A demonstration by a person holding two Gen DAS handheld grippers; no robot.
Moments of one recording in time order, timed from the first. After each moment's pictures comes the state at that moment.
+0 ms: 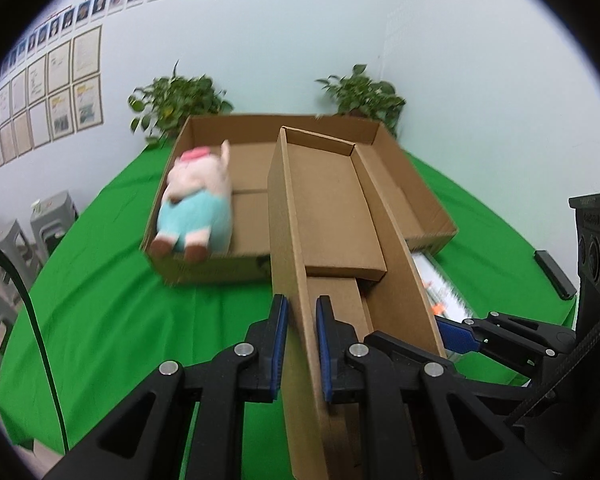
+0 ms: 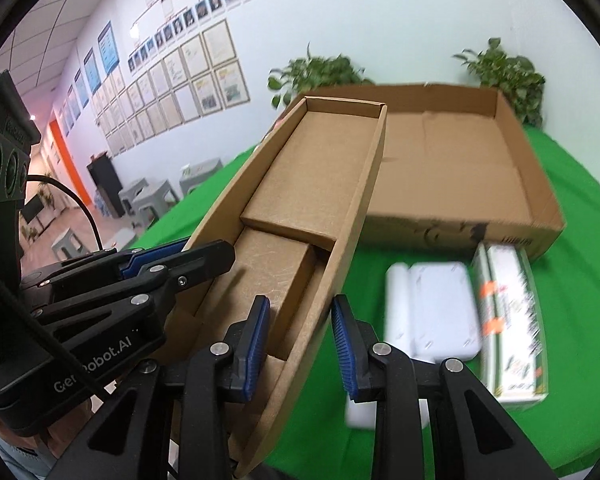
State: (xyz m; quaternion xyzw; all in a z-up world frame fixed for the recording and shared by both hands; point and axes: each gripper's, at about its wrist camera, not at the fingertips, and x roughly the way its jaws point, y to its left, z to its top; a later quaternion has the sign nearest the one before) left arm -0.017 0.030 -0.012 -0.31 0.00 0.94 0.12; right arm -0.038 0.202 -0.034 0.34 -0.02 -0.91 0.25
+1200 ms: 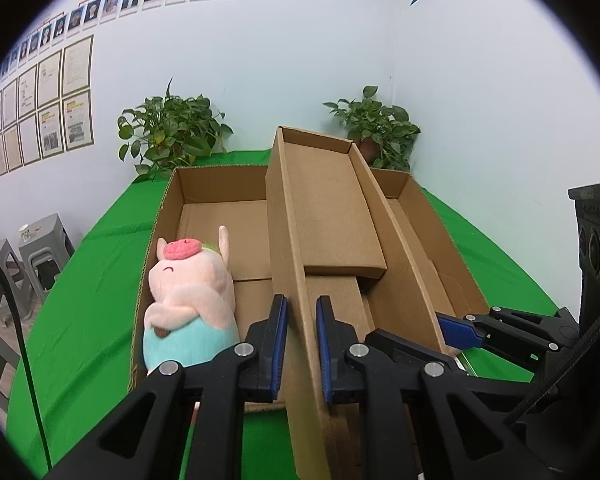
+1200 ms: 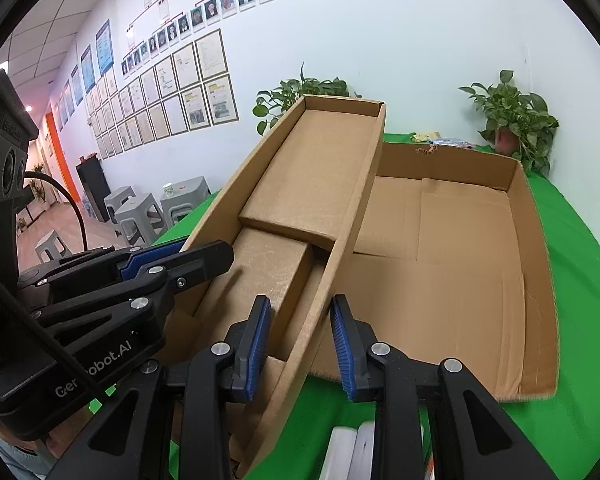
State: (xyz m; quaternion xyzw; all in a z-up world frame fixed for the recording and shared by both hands) left arm -0.158 0.025 0.029 -0.29 -0.02 0.95 0.12; right arm -0.204 0.193 0.027 0.32 0.01 -0.92 0.24
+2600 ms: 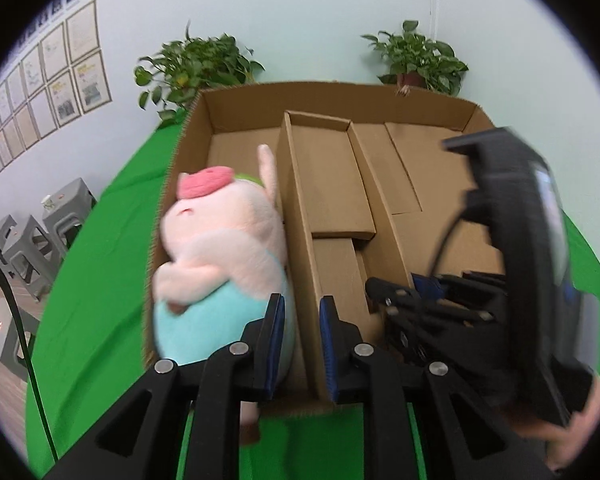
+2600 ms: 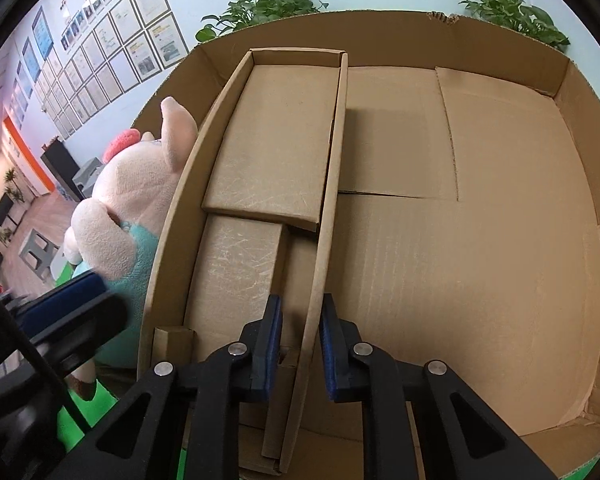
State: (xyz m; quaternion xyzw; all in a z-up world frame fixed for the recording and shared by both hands) left arm -0.192 0.007 -0.022 -0.39 0.02 0.92 0.05; right arm -0.417 0.149 -0.107 0.46 -0.01 -0.87 0.19
